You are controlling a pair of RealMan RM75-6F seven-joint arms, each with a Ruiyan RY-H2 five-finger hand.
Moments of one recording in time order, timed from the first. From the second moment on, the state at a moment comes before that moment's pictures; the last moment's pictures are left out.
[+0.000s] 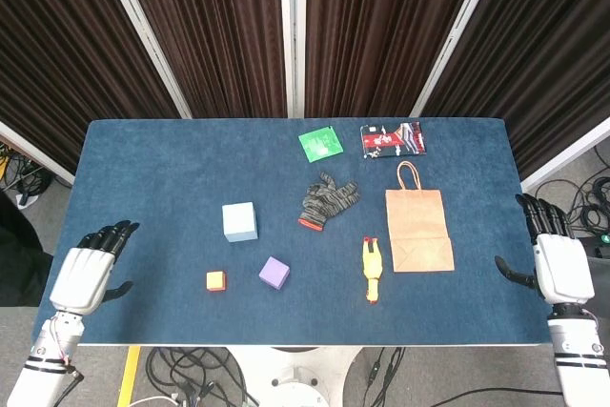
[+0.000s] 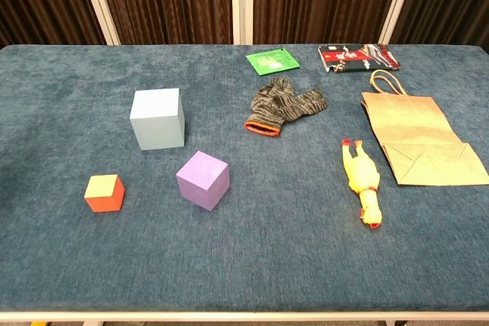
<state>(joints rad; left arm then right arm) -0.19 -1.19 -0.02 -1.77 1.51 1.40 0.35 0.18 -1.01 0.15 -1.92 -1.28 1.39 -0.11</state>
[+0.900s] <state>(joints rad) -0.28 -1.23 0.02 -1.90 1.59 1.25 0.44 0.18 -0.99 0.16 -1.92 -1.26 1.38 -0.07</state>
